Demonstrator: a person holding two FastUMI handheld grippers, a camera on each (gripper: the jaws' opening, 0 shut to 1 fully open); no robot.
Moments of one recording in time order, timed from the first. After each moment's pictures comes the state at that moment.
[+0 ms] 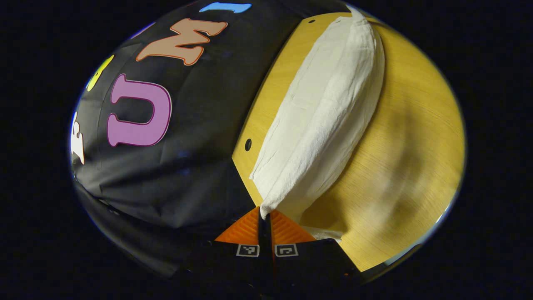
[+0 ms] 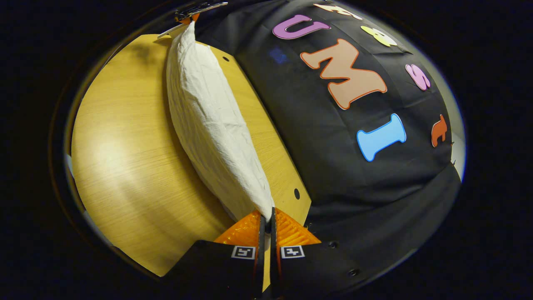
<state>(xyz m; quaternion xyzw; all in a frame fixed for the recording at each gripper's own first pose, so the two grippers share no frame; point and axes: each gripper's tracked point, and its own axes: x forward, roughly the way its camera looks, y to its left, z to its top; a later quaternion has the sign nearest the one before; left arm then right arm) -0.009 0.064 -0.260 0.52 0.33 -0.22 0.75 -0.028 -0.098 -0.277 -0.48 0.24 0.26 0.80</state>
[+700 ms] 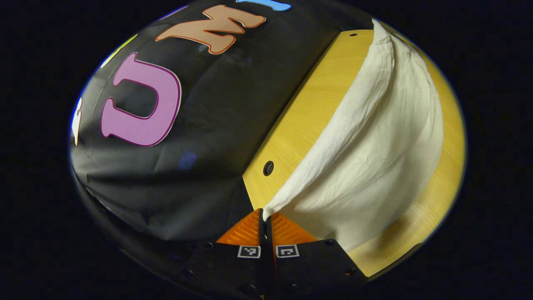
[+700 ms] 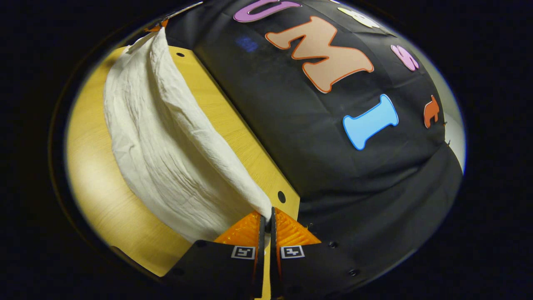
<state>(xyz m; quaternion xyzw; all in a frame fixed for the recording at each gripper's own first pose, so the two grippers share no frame) 0.130 0.038 -0.287 0.45 0.29 -0.21 0.82 0.078 -0.060 -0.303 -0.45 0.29 0.15 0.83</state>
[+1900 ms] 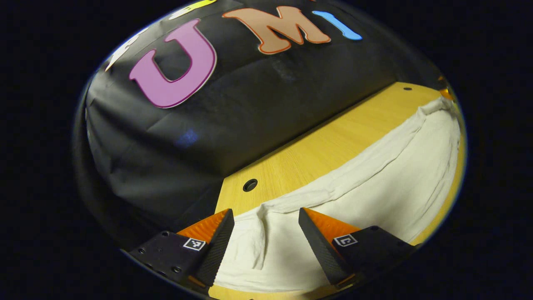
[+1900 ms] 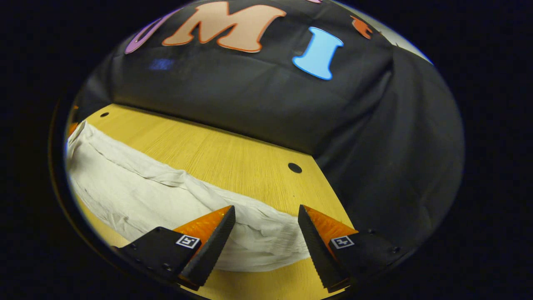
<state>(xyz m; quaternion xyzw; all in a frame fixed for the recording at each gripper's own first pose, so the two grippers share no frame) 0.123 -0.025 -0.306 0.21 0.27 -0.14 0.93 0.072 -0.086 -0.354 -0.16 0.37 -0.03 0.91</state>
